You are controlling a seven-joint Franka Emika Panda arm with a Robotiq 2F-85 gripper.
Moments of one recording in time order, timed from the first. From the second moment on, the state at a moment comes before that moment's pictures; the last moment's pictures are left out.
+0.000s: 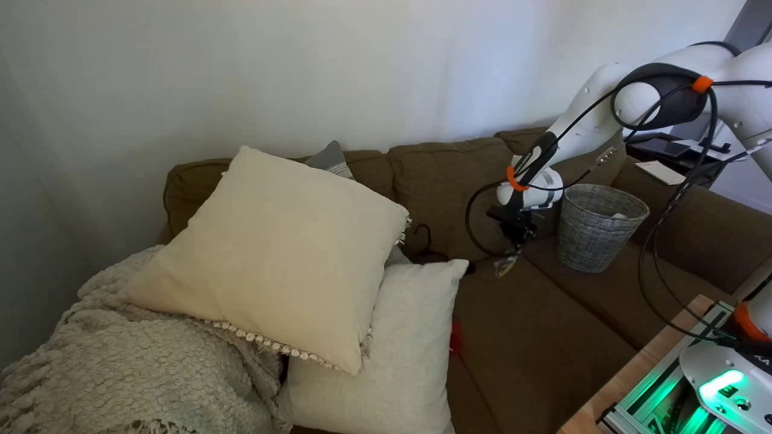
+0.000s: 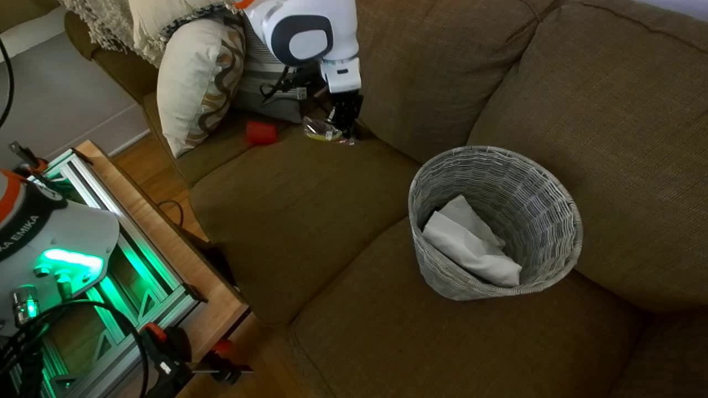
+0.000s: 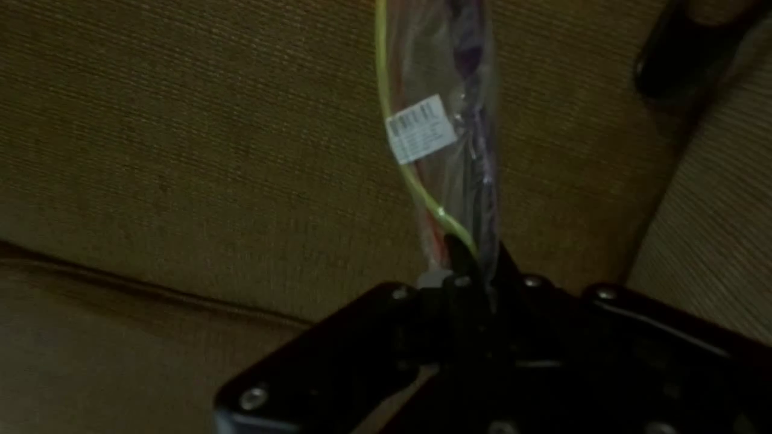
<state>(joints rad) 0.13 0.91 -0.30 -1.88 0.26 2.63 1.13</state>
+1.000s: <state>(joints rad) 0.42 0.61 -0.82 -2.14 -0.09 2.89 1.56</state>
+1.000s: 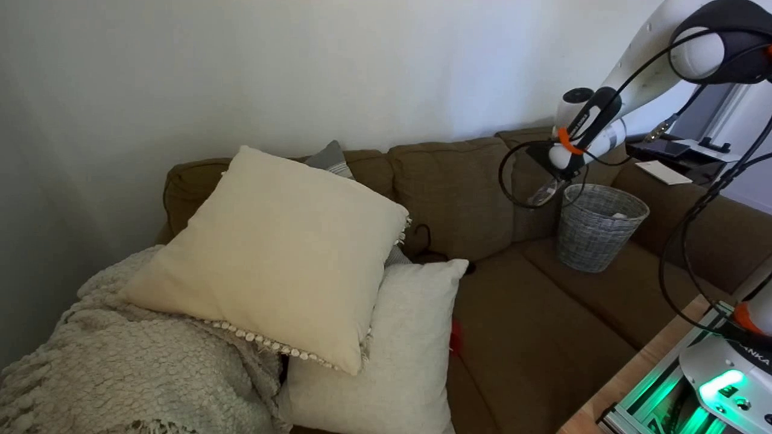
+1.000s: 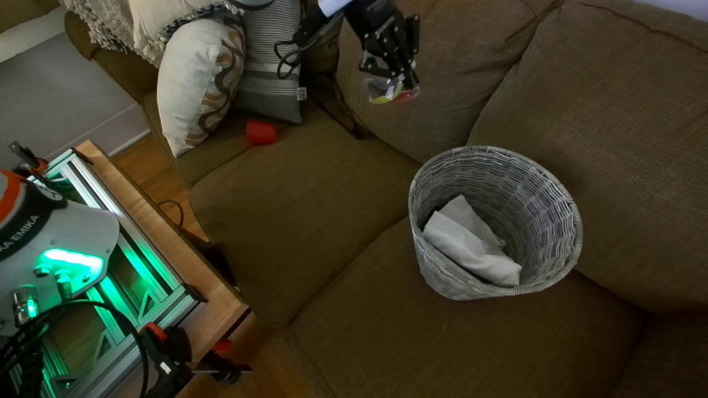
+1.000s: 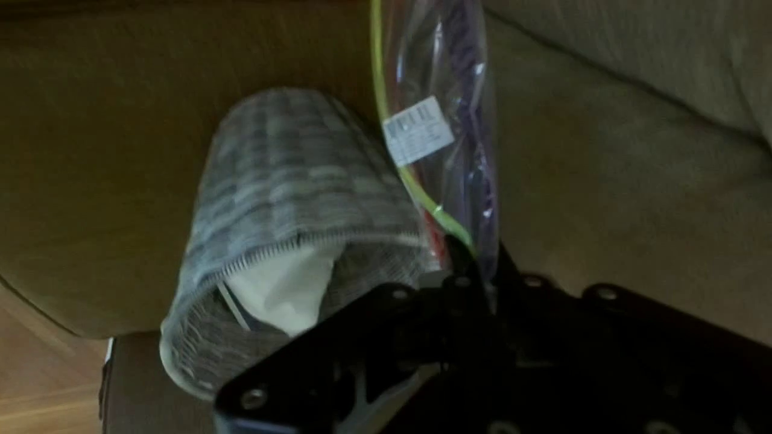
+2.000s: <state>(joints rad) 0.41 0.95 -1.24 -2.17 0.14 3.11 1.79</state>
